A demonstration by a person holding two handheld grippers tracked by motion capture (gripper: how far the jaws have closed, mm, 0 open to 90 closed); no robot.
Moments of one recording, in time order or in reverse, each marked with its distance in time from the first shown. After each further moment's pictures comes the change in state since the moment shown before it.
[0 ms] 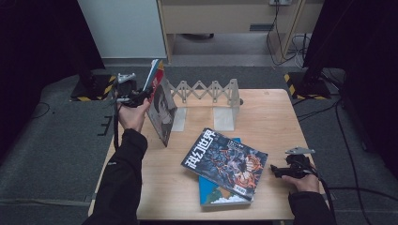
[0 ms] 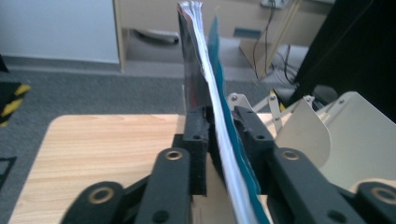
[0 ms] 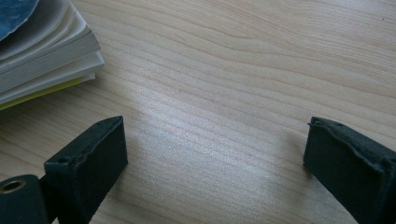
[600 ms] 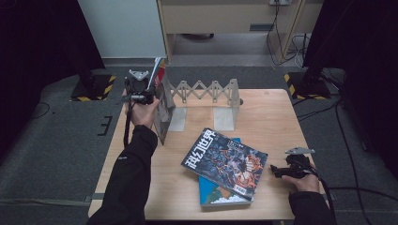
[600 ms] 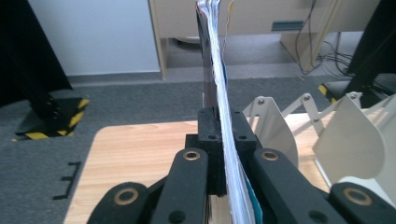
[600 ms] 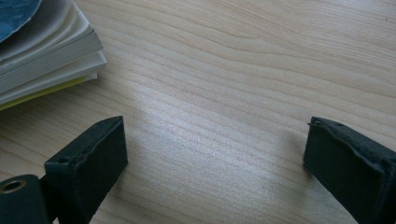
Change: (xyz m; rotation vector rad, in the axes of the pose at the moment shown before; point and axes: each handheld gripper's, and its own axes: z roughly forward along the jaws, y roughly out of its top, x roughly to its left) left arm -0.029 0.000 0.012 -0.028 0.196 0.125; right arm 0.000 0.000 0.000 0.002 0.009 -0.001
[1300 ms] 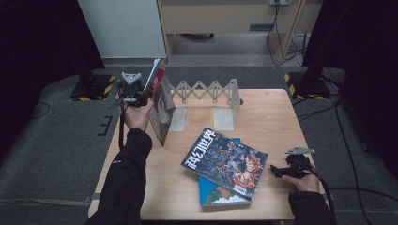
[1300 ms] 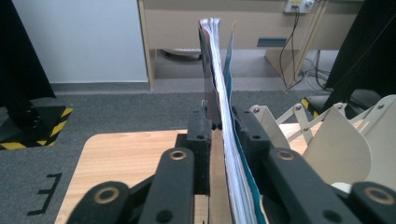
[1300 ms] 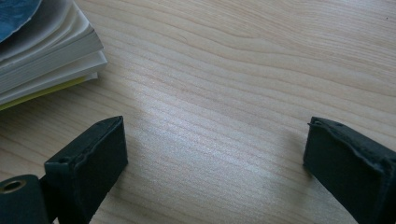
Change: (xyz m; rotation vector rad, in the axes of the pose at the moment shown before) left arm 0.020 -0.007 -0.008 -0.063 -0.081 -0.047; right arm 0.000 0.000 0.000 0.001 -0.001 0.001
